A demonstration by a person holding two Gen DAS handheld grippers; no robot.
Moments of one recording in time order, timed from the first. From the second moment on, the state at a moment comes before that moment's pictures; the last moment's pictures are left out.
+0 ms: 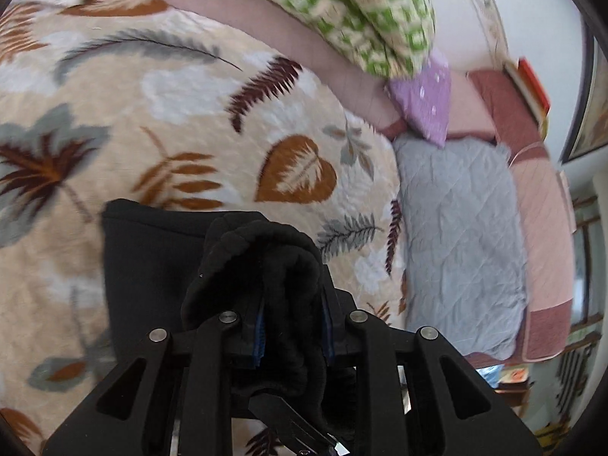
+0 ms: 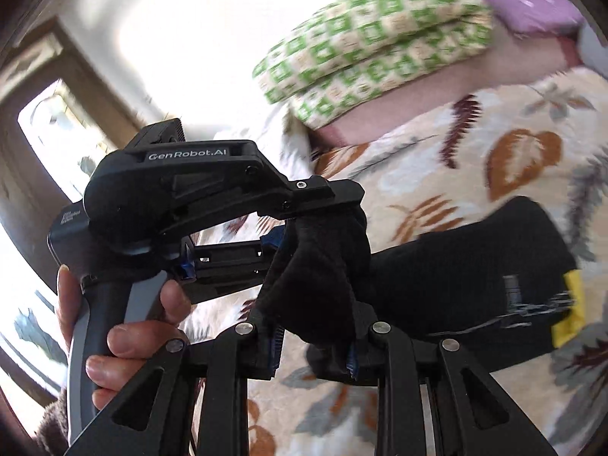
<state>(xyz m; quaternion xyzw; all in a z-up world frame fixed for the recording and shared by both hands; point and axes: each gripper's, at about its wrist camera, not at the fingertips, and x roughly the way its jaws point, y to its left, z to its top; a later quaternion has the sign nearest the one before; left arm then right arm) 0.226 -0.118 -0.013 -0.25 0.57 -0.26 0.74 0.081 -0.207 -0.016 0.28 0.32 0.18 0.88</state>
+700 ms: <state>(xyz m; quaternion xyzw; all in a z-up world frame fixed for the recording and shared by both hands) 0.233 -0.191 -0.004 -0.14 0.65 -0.23 0.71 0.063 -0.375 -0.104 0.55 0.30 0.16 0.76</state>
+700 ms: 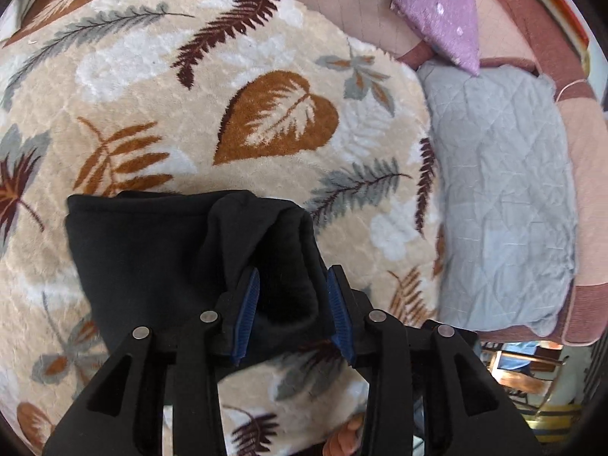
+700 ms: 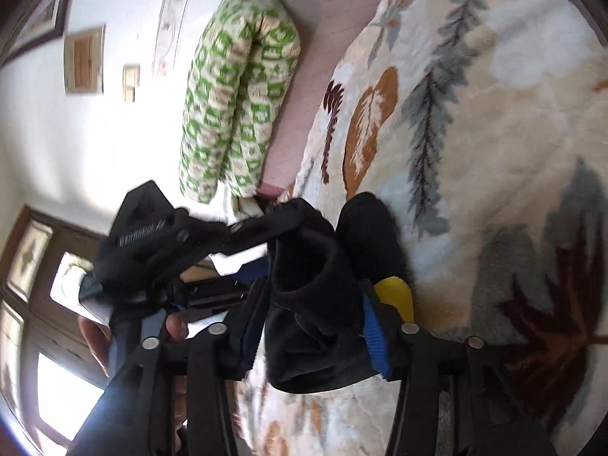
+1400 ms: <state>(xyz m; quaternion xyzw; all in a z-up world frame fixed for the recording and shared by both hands) 0.169 -0.081 -0.054 -0.30 0.58 -0.21 0.73 0.106 -0.350 -0.035 0.34 0.39 0.17 0.84</state>
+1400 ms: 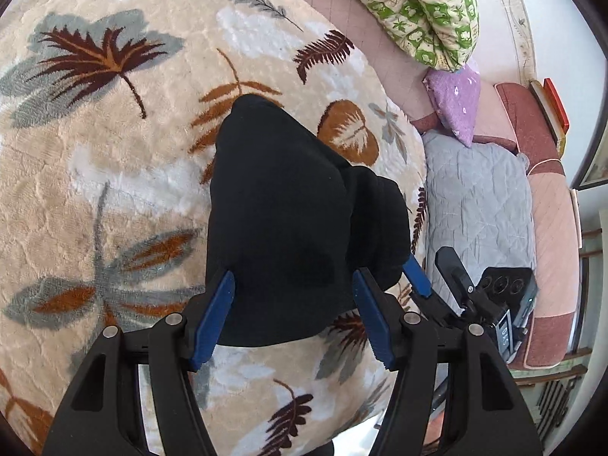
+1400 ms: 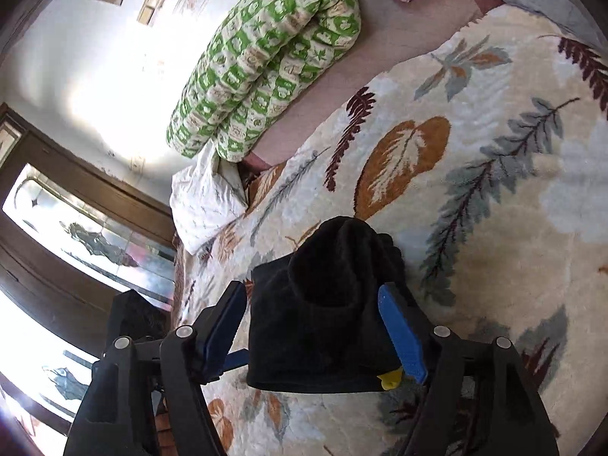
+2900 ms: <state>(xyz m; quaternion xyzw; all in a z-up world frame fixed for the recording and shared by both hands) 0.154 -0.056 -0.080 -0.28 0.57 -0.21 0.74 0.105 -0.372 -0.060 0.40 0.40 0.14 0.81</state>
